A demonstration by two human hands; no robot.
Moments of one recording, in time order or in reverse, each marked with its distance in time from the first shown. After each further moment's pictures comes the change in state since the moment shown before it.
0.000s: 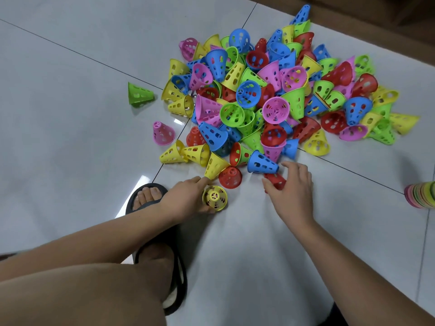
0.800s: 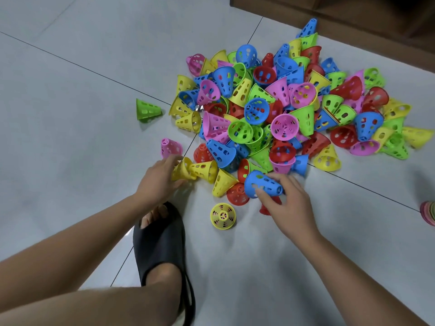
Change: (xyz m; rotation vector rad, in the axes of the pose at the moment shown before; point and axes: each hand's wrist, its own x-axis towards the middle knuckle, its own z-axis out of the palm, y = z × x) left_hand 0.023 -0.090 -0.059 -0.096 0.284 -0.220; right_hand 0.010 -0.043 -0.011 0.344 -0.165 -0.077
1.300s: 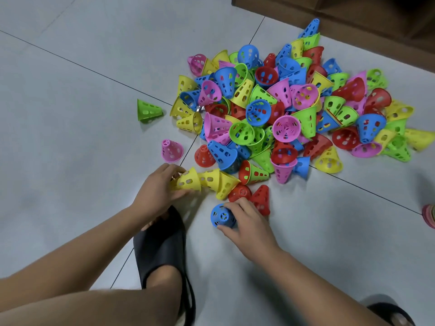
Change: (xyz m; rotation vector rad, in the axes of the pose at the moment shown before) left_hand -0.024 0.005 -0.003 -0.150 0.060 0.074; right_hand -0.037 -0.008 0.076 -0.235 -0.305 -0.248
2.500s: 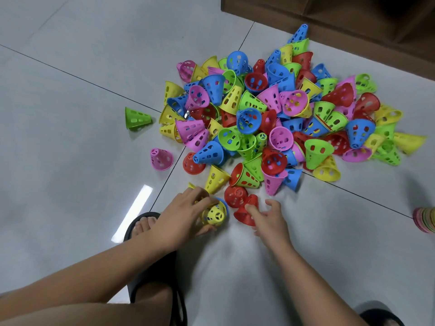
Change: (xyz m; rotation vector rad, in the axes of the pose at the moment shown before) left_hand -0.012 0.066 0.042 0.177 -0.196 0.383; right_hand 0.022 0.055 -0.023 0.603 0.168 0.909
